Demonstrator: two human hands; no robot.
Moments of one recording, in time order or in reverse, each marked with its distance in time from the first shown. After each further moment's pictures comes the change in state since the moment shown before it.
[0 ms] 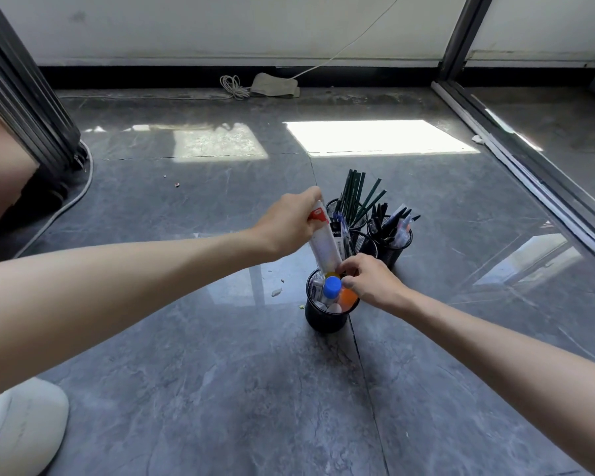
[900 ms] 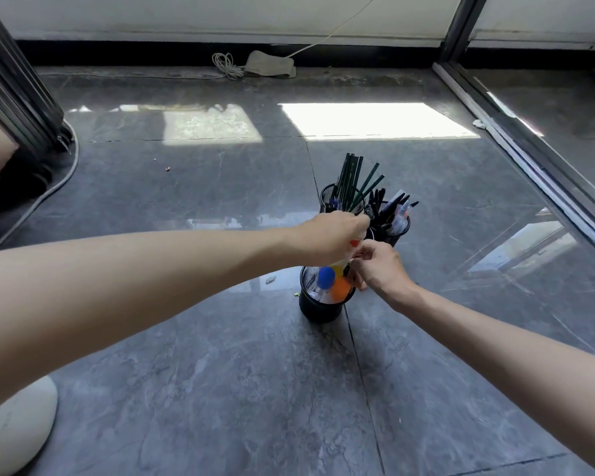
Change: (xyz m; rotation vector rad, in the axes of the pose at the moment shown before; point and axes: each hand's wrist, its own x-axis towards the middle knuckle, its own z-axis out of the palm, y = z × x) left_hand 0.019 0.023 0.057 0.295 -0.319 0.262; right_hand -0.001 0.019 0.007 0.436 0.193 0.119
